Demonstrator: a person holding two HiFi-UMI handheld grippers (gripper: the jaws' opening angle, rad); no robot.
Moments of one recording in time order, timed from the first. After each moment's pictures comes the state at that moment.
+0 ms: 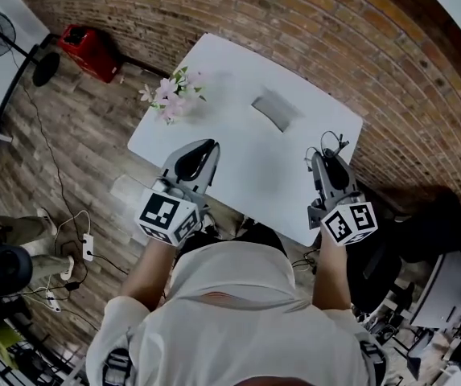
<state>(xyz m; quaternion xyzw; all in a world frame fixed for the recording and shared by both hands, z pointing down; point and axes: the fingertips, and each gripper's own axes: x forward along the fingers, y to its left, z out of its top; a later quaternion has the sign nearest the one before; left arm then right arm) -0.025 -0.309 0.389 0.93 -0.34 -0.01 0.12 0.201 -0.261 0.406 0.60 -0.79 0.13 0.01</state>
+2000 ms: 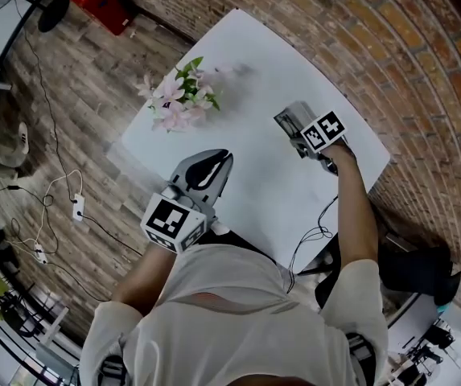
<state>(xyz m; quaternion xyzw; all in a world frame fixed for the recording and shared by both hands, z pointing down) -0.002 -0.415 0.493 0.90 -0.36 0.05 0.23 0.203 -0.455 0.731 0.20 -0.71 0.41 0.54</state>
